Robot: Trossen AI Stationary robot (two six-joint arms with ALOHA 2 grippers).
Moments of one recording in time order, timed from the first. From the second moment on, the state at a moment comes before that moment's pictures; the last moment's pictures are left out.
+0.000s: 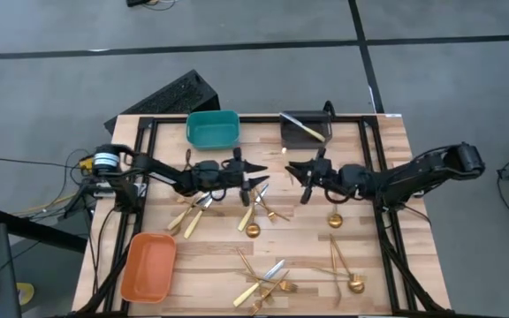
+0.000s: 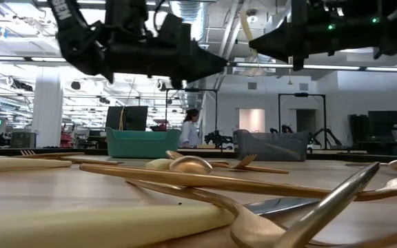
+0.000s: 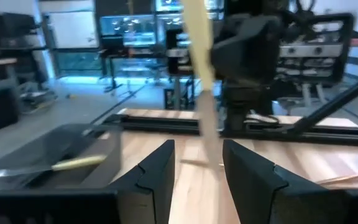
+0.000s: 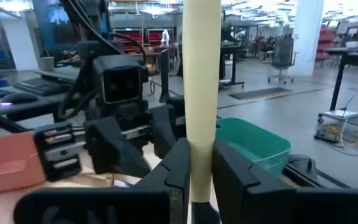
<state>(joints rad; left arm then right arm) 0.09 1.78 0.72 1.09 -0.09 0.02 0.05 1.23 0.39 0.94 0.43 0.02</state>
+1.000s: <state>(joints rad) 0.09 1.87 0.90 1.02 -0.17 0.04 0.04 1.46 0.43 1.28 0.39 0.00</state>
